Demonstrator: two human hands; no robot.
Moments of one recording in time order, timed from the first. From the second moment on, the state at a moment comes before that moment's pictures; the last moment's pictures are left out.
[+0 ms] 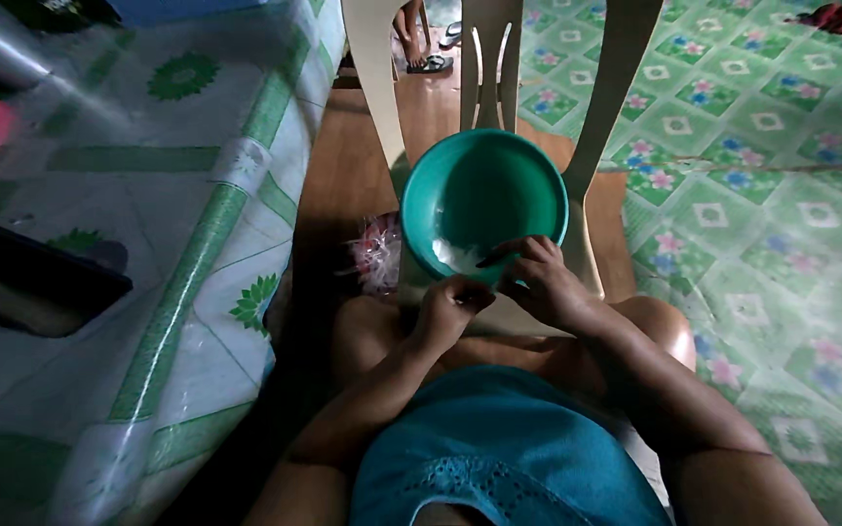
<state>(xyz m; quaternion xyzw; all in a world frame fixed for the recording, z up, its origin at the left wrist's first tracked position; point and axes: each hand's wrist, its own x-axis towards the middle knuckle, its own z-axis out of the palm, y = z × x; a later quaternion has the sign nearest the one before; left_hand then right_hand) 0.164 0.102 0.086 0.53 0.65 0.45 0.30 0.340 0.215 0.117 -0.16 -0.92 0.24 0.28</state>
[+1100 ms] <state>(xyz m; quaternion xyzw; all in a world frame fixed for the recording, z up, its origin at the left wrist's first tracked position) 0.102 0.141 0.109 0.34 0.65 0.60 0.31 0.333 0.283 0.068 -0.39 -0.79 0.25 0.40</state>
